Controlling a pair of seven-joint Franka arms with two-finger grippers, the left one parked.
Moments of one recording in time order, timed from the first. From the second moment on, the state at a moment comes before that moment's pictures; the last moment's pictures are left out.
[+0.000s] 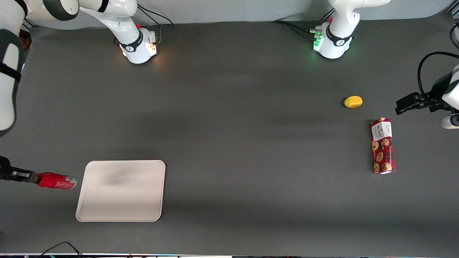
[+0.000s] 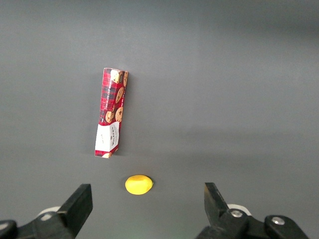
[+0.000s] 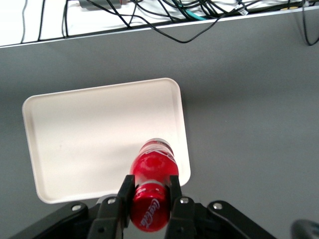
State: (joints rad) arm -0.17 0.62 0.03 -1.09 -0.04 1.80 0.01
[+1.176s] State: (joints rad) arm -0.18 0.71 0.03 -1.31 -0.10 2.11 -0.01
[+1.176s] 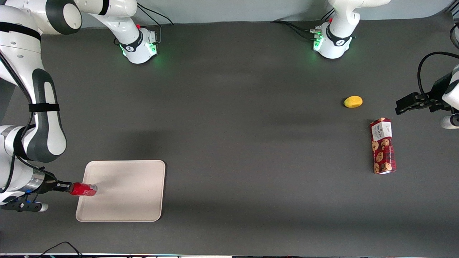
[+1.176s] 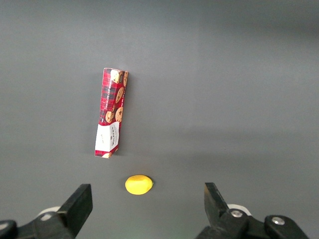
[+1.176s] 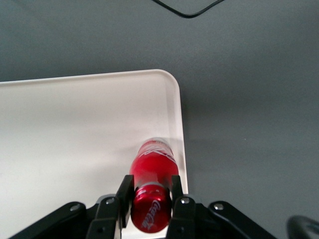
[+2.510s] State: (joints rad) arm -0.11 -0.01 0.04 -1.59 0.00 1.61 -0.01
